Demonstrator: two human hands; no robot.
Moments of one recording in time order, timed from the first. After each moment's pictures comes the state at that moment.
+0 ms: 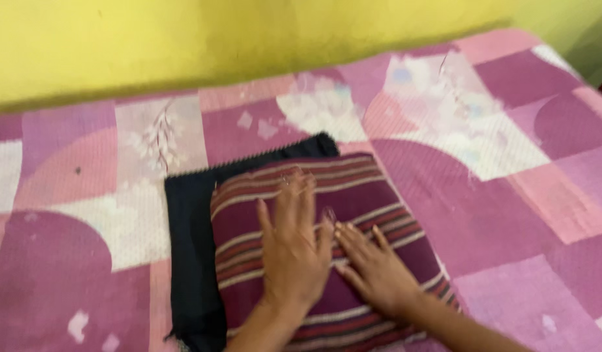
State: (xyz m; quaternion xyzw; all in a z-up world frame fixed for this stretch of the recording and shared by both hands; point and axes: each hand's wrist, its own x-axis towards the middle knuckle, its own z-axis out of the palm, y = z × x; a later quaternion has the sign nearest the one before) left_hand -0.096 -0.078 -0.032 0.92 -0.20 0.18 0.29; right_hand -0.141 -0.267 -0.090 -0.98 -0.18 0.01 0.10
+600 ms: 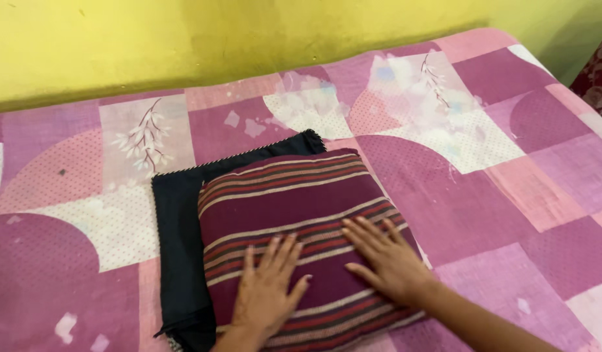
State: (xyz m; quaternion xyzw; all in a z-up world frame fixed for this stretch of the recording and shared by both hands) left_hand -0.122 -0.034 -0.113 0.94 -0.30 -0.01 0.14; right_hand -0.151 -0.312 -0.096 -0.94 -0.26 -0.18 -0.14
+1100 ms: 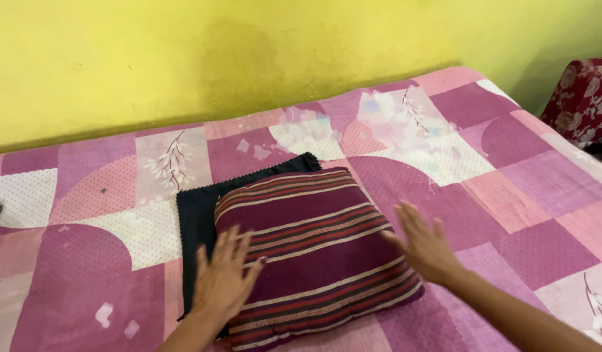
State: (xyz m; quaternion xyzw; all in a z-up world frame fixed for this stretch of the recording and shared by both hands) left_hand -0.114 0.036 -0.049 0.98 -0.17 -0.04 0.06; right_hand -0.173 -0.377 -0.060 -1.00 0.05 0.06 0.03
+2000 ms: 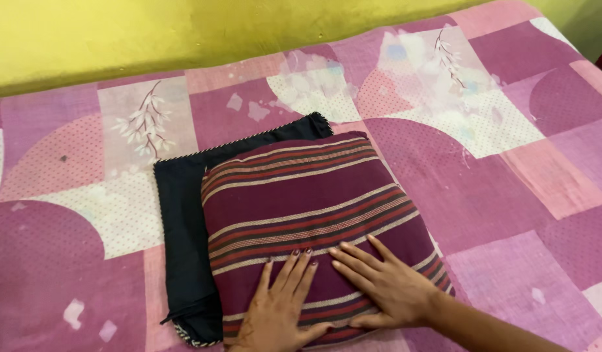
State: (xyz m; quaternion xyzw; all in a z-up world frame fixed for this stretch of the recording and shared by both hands) left_hand -0.160 -0.013 -0.141 0.88 -0.44 0.06 0.18; right_hand -0.184 -0.296 -0.097 -0.91 -0.41 -0.05 0.02
